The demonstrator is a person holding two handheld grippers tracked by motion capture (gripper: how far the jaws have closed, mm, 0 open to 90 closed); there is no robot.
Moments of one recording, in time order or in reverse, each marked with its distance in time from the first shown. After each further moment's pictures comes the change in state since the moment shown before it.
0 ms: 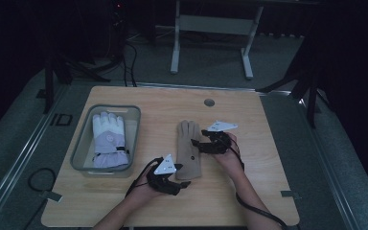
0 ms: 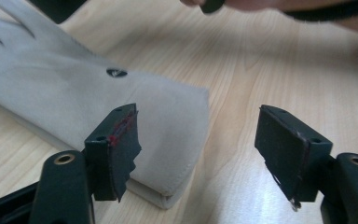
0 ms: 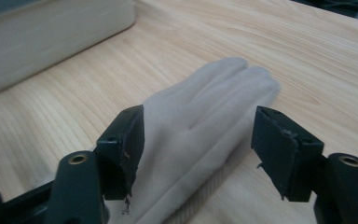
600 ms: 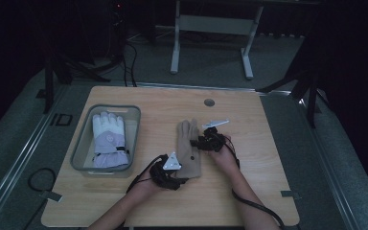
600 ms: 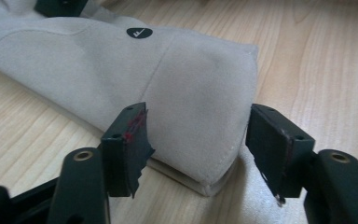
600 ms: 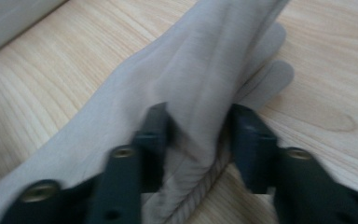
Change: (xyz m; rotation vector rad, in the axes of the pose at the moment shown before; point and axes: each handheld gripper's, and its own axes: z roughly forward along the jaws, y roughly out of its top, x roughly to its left) left arm 0.012 0.000 0.018 0.155 0.056 0.029; right arm -0.018 -0.010 0.039 0.177 0.054 0.137
